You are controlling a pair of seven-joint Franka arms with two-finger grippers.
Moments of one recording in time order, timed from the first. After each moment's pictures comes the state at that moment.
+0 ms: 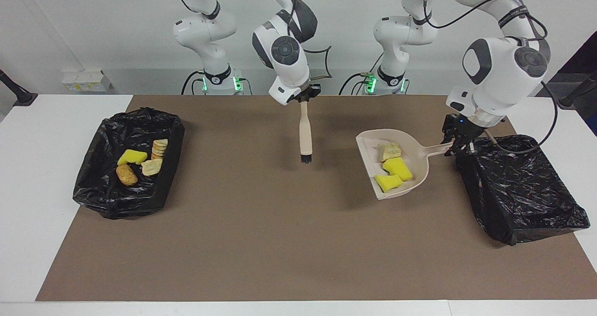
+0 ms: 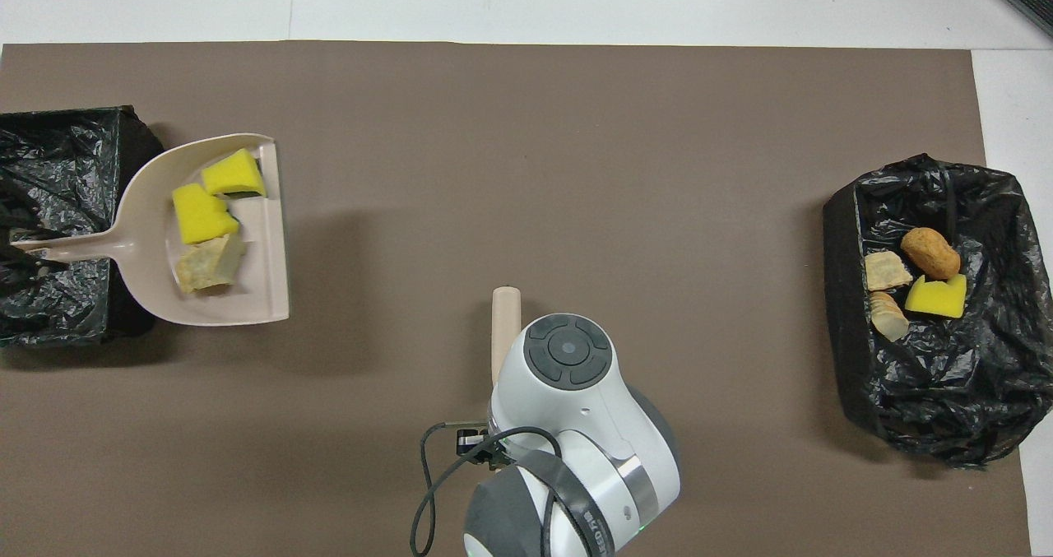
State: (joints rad) left arm 0.13 0.09 0.08 -1.75 -0.06 1.80 1.72; right arm 0.54 0.13 0.20 -2.04 0.40 1.95 0.59
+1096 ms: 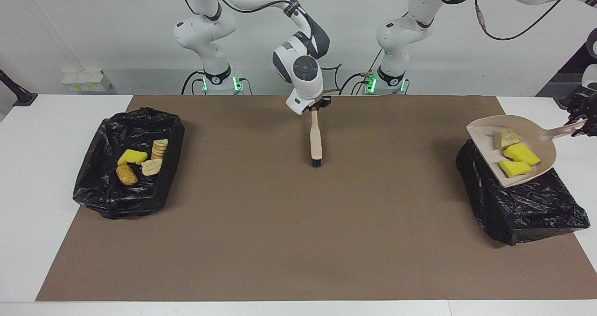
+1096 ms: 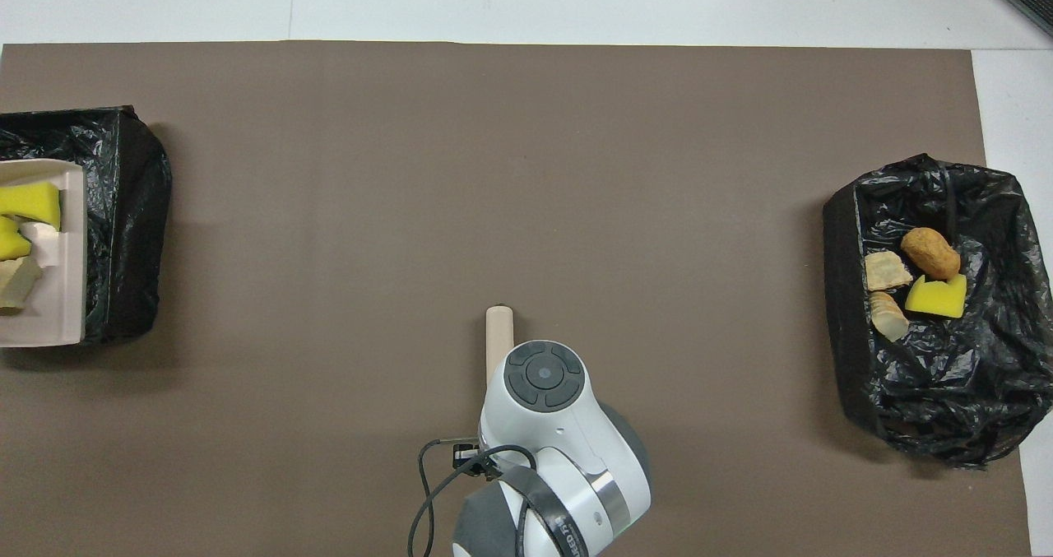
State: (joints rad) left arm 0.39 0.35 0.08 -1.34 0.21 1.72 2.01; right arm 0.59 0.17 0.20 -2.10 0.40 2.02 0.58
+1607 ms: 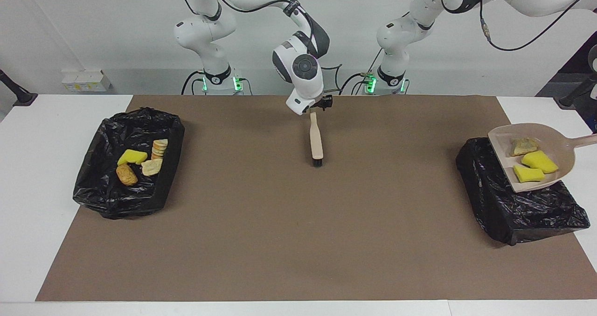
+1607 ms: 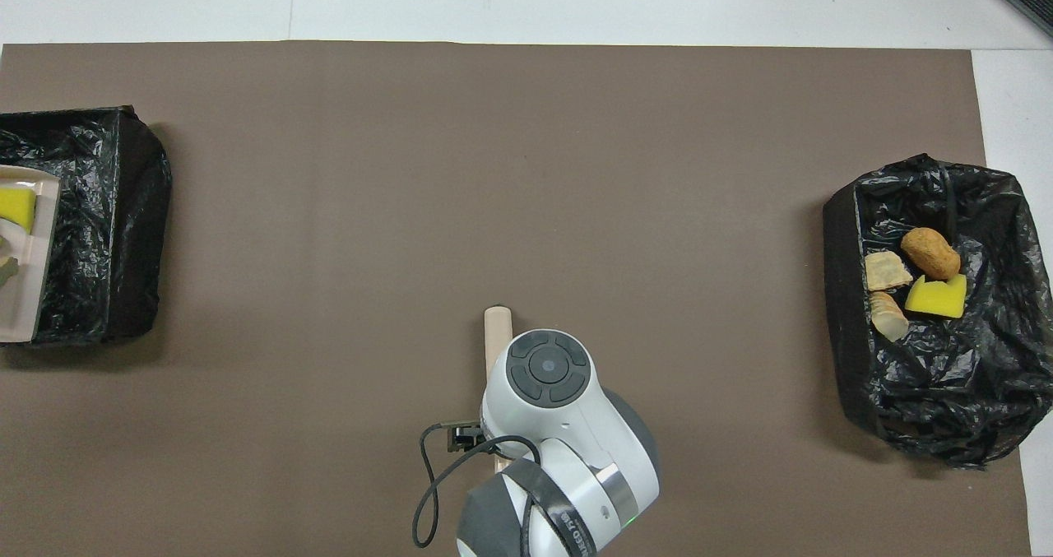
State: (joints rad) left arm 0.35 0.41 0.07 -1.32 0.46 1.87 1.94; right arm 0.54 0.15 0.19 -2.03 0.26 2.05 0.57
